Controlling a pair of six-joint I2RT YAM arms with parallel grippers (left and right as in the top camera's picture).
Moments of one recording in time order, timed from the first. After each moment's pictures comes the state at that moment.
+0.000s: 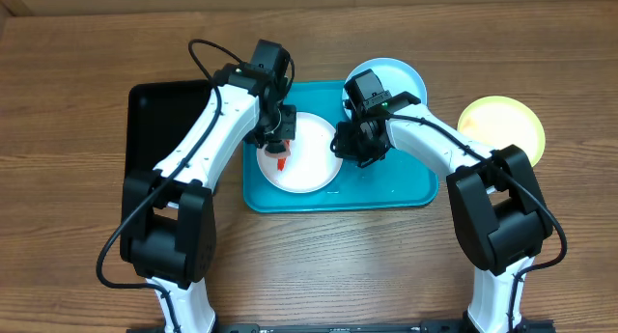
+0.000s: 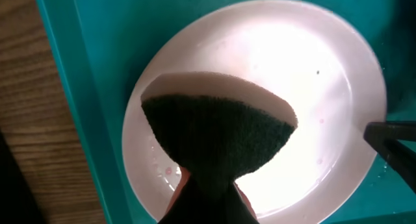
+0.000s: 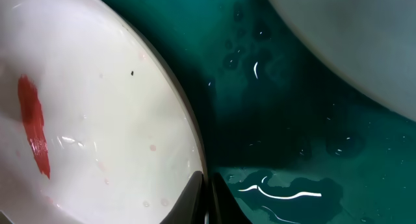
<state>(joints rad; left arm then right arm) -0.32 1.97 1.57 -1.00 0.06 -0.28 0.45 2.06 1.42 -0.68 -0.27 0.52</state>
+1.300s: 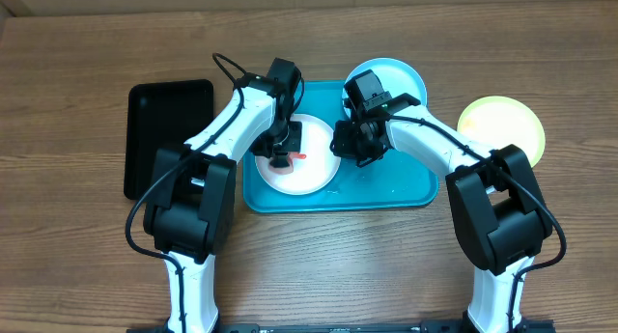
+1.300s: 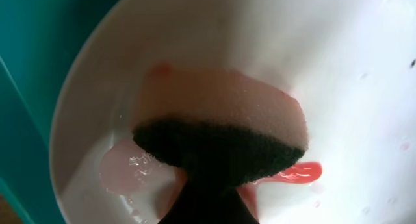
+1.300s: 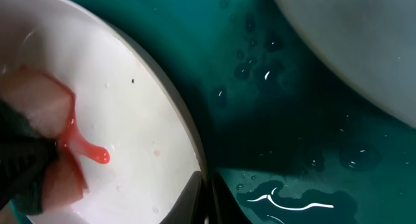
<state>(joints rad) -0.34 2.14 1.57 -1.01 0.04 -0.28 0.45 2.06 1.41 -0.64 -0.28 0.54</state>
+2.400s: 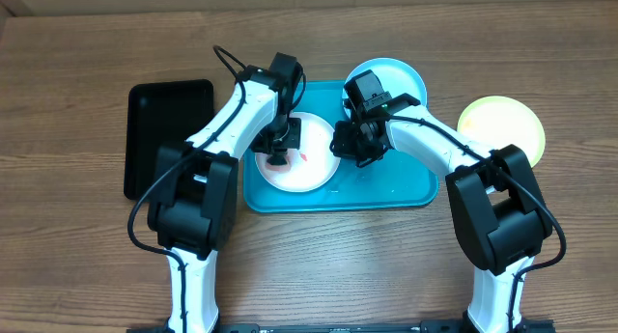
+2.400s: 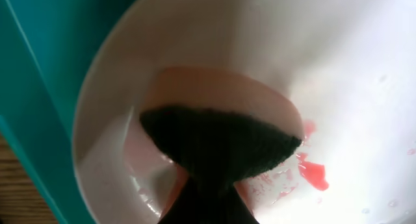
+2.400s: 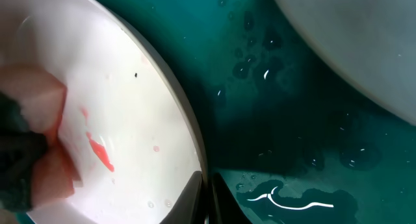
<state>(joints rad) -0.35 2.16 1.64 -1.06 0.00 -0.31 0.45 2.06 1.41 -0.64 -0.28 0.54</state>
